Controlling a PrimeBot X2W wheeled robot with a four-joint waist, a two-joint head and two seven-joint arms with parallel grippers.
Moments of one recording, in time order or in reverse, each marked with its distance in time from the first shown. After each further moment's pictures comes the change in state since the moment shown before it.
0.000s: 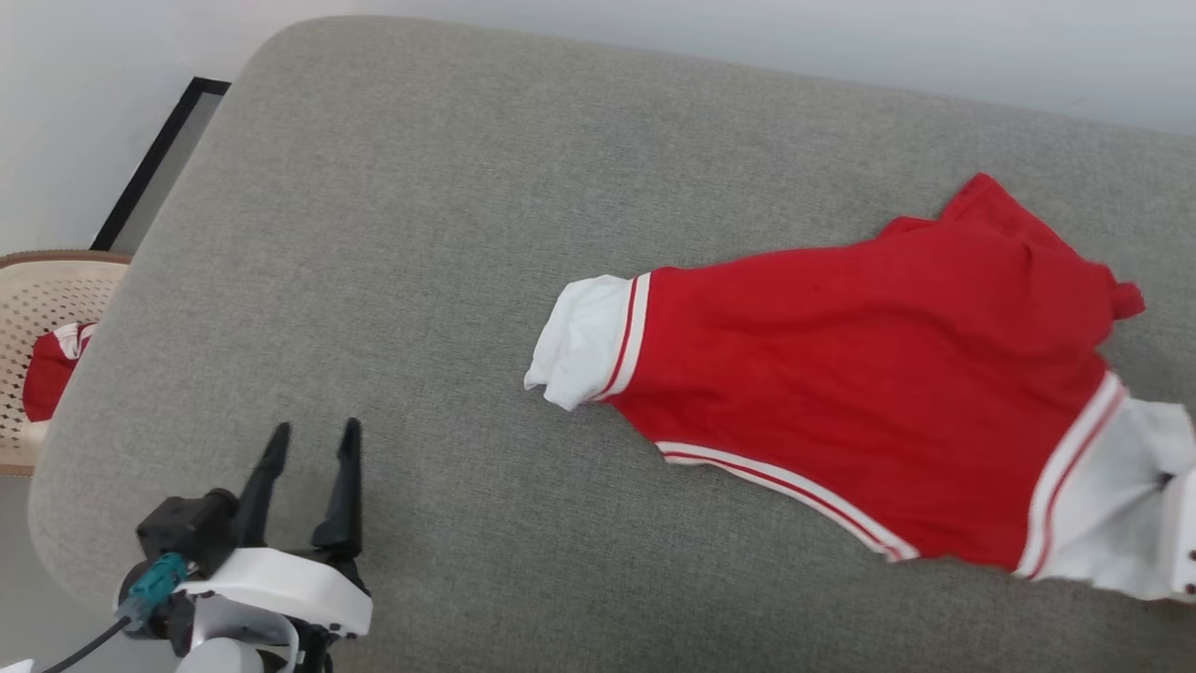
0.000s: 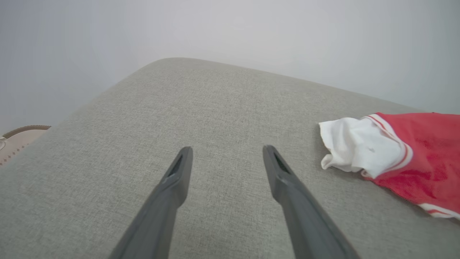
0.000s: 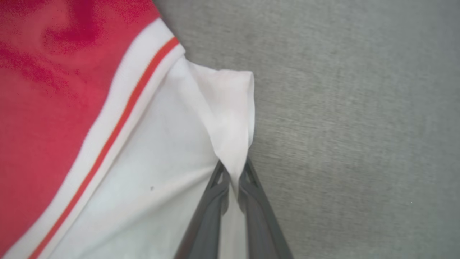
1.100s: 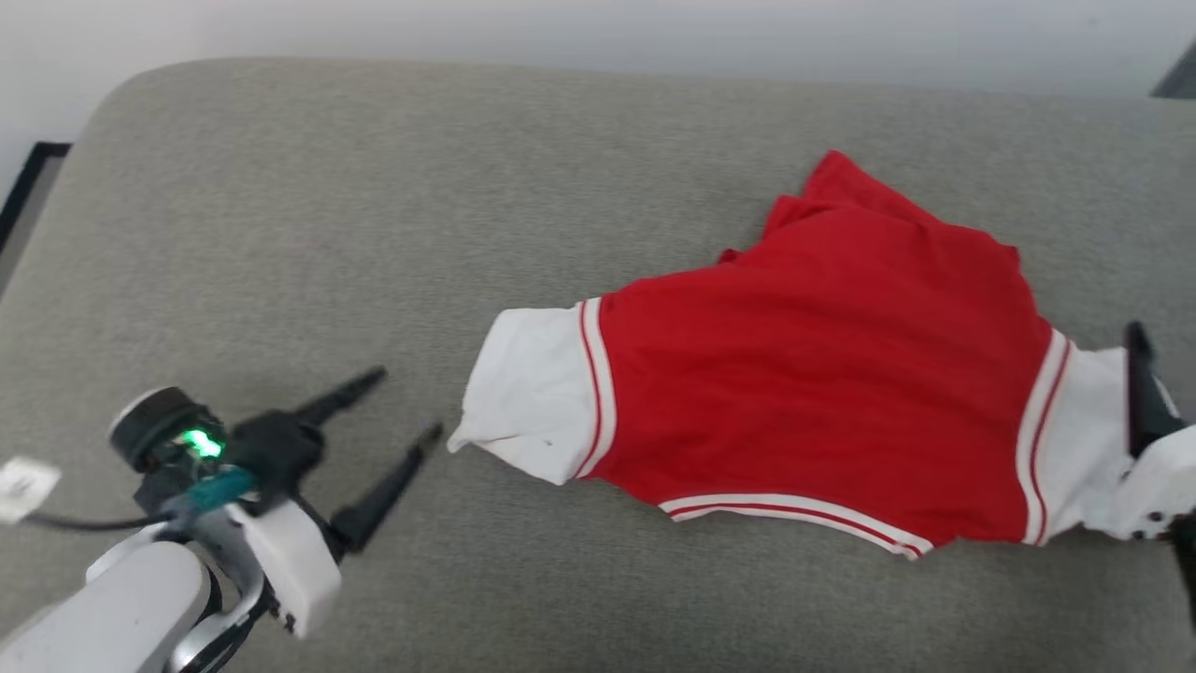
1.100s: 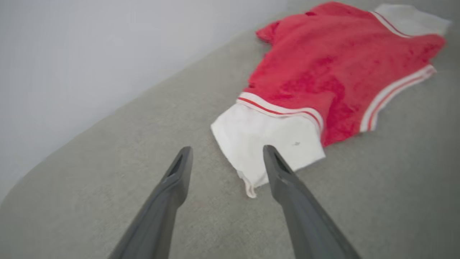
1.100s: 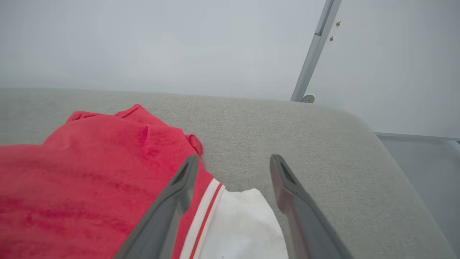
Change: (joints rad) left arm -0.265 0.549 -0.612 -0.201 -0.134 -0.007 0.055; right arm 0.008 0.201 -0.097 -0.249 -0.135 0.000 -0.443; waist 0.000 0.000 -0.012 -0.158
